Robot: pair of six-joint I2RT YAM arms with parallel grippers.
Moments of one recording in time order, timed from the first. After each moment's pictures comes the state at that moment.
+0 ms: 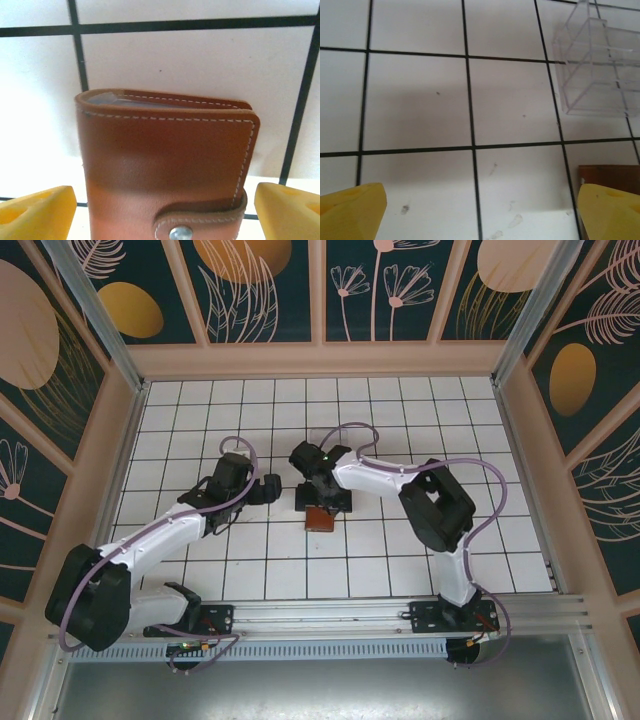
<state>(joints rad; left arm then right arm) -0.51 1.25 0.66 -0.20 -0.08 -0.50 0.87 1.99 1.44 -0.83 -0.01 0.81</state>
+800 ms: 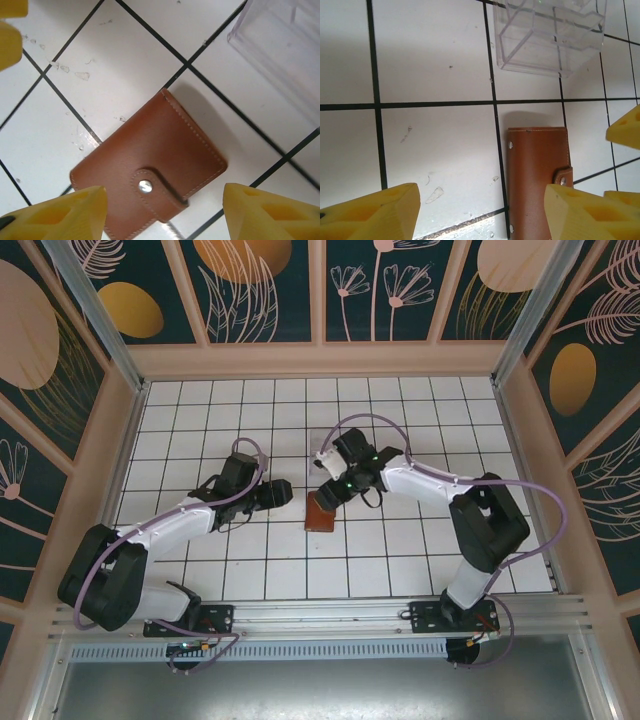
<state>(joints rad) -0.51 1.37 0.66 -0.11 0.21 -0.66 0.69 1.70 1.13 -0.50 -0.30 -0.09</state>
